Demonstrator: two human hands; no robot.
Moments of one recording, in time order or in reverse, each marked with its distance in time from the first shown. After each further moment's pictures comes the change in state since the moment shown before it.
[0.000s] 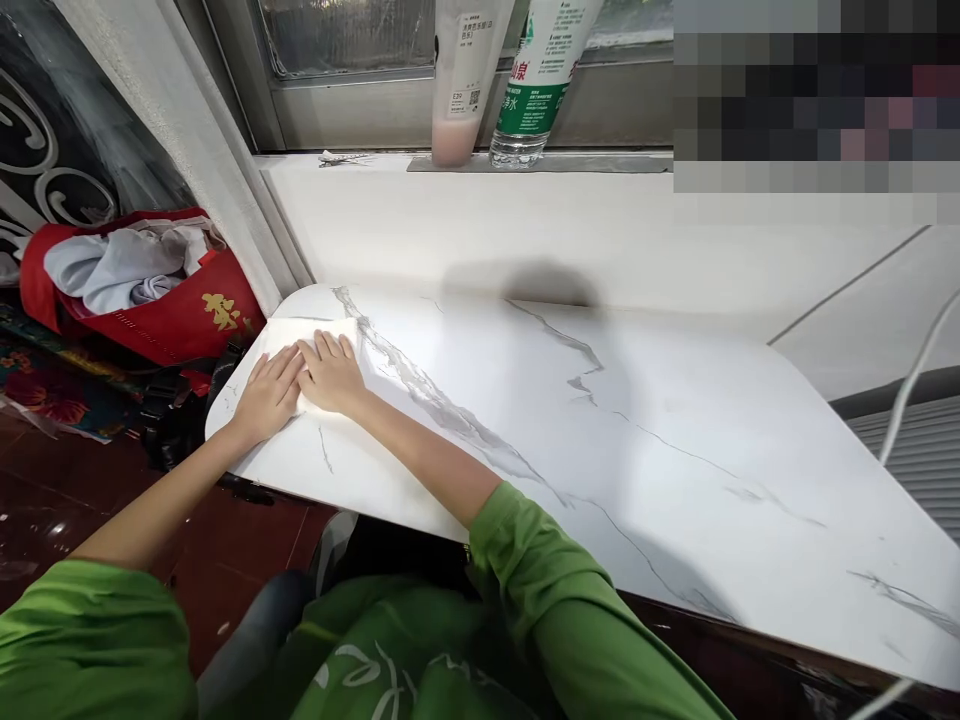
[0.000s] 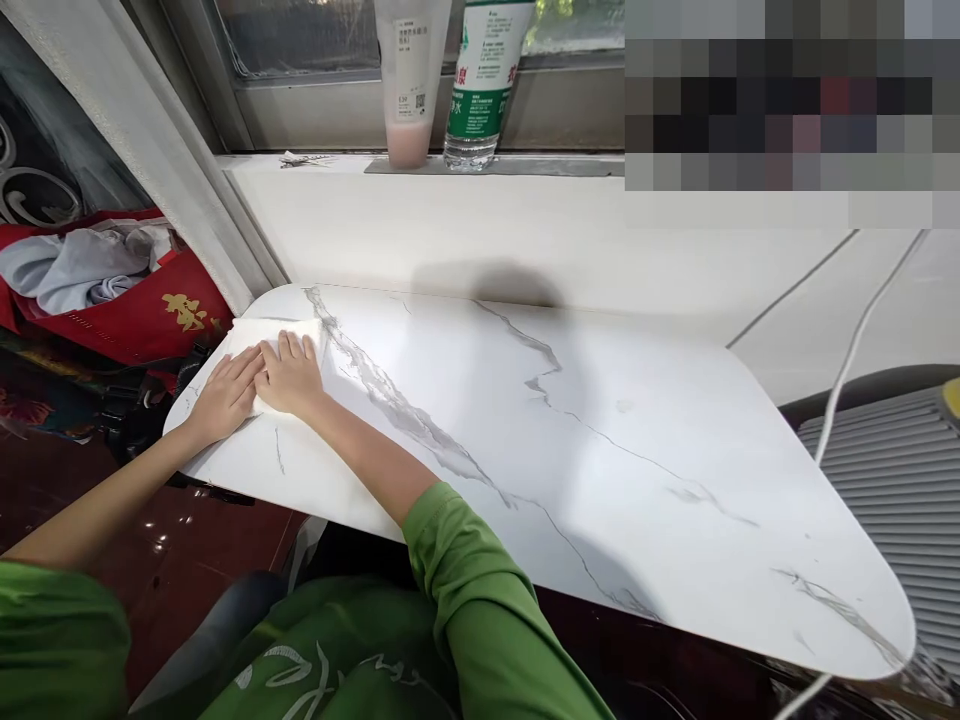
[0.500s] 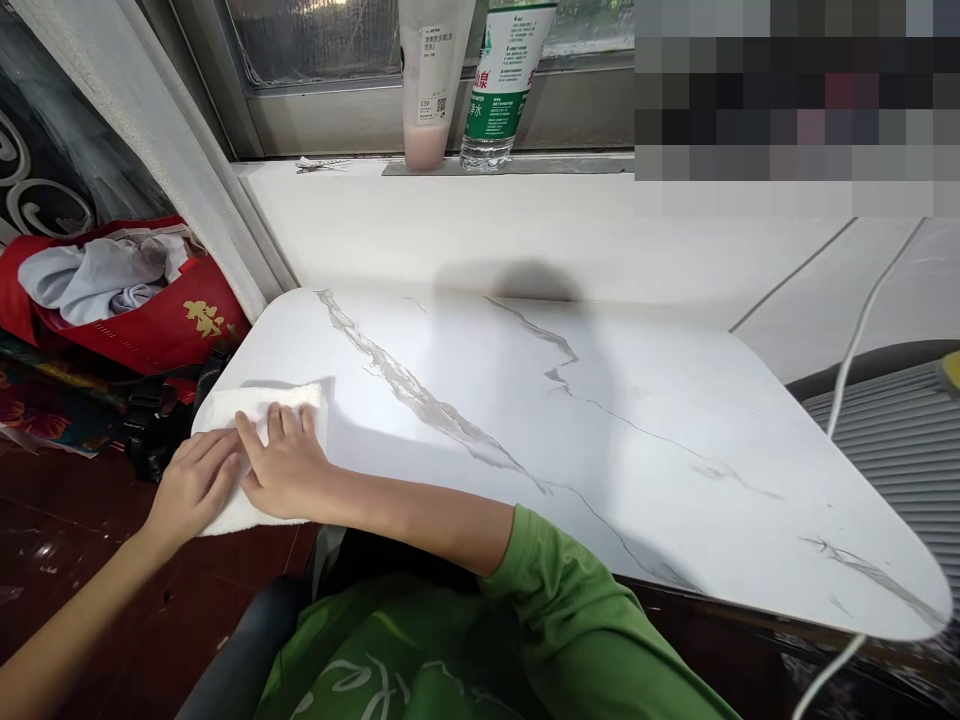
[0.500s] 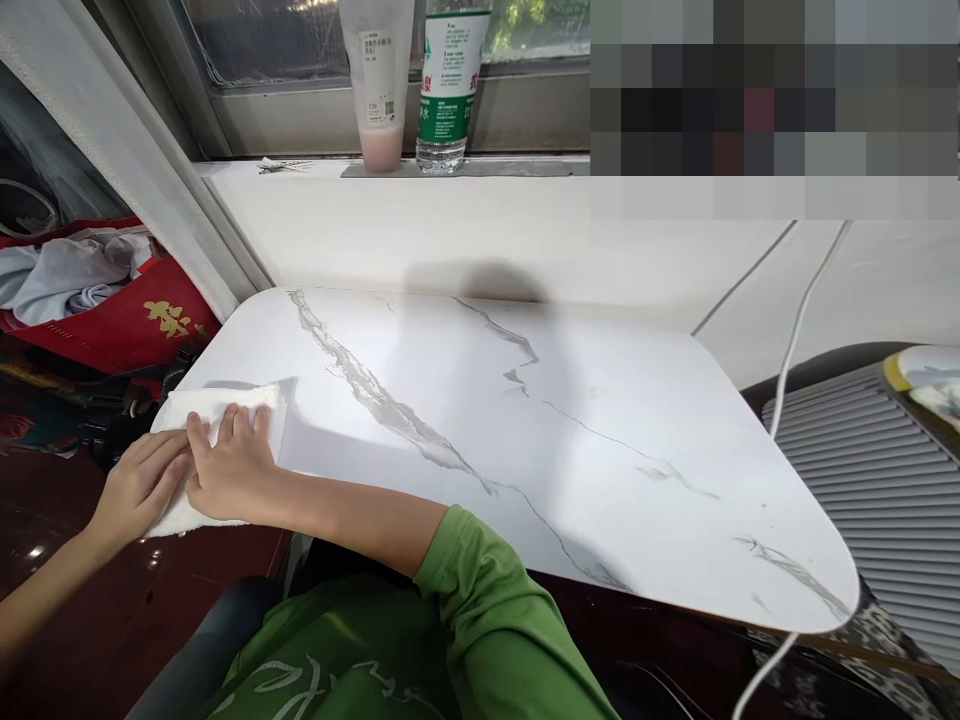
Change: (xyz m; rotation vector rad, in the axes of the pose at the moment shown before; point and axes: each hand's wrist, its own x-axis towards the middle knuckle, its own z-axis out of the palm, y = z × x) left_hand -0.100 0.014 -0.055 -0.040 0.013 0.006; right_hand -0.090 -0.068 -0.013 0.069 -0.162 -0.194
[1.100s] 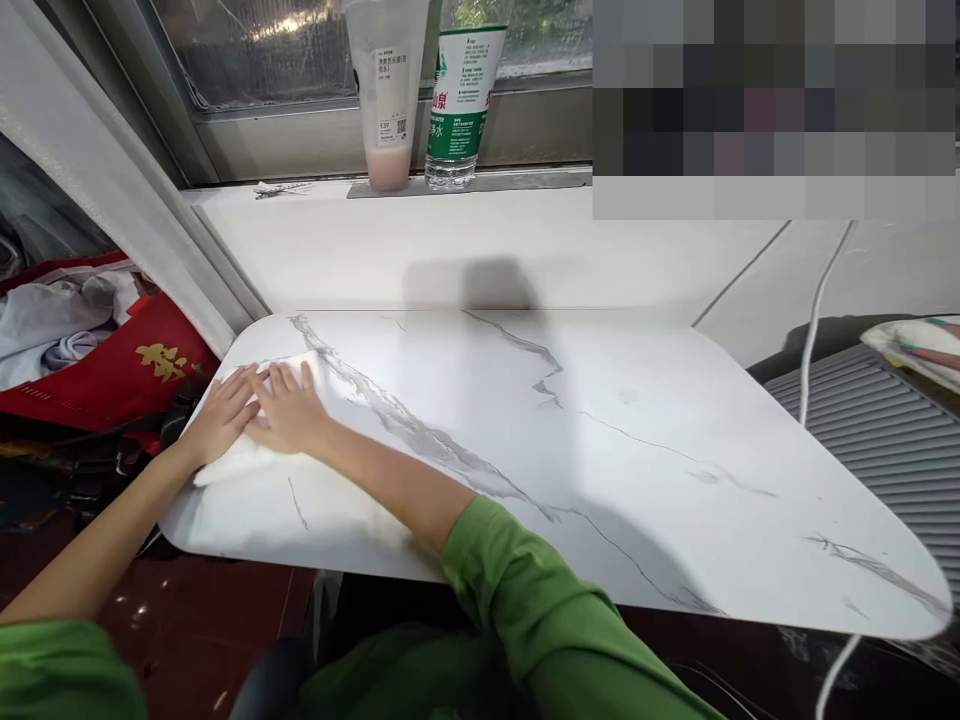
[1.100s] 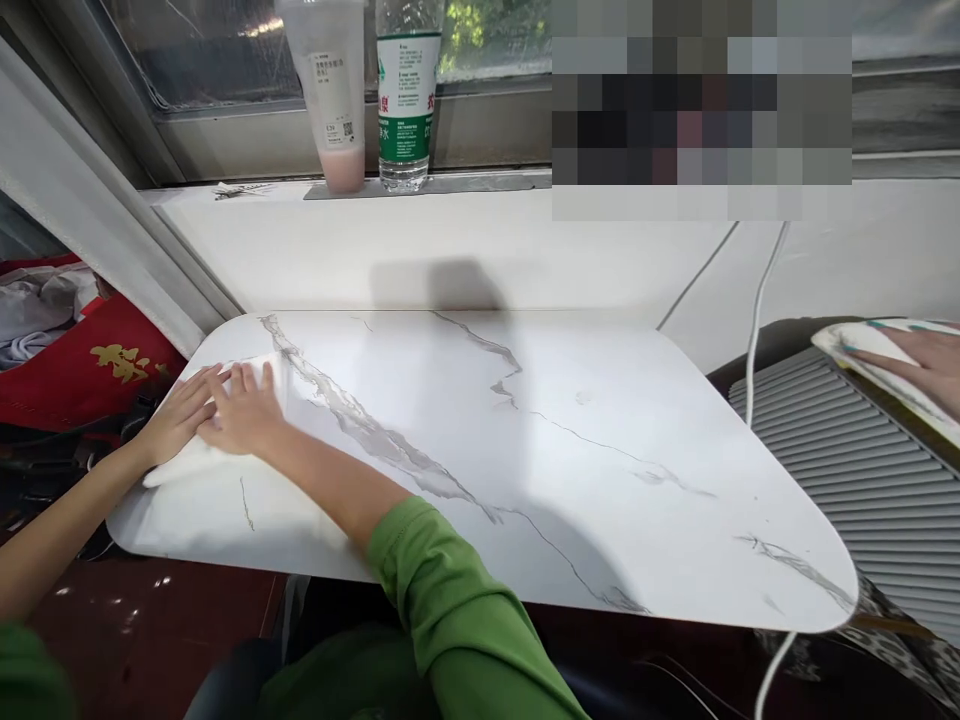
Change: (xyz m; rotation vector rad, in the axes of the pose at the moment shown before) left_hand 0.148 -0.069 0.050 -0.050 -0.238 0.020; right_hand 0.092 0.089 -0.015 -0.093 0.129 0.131
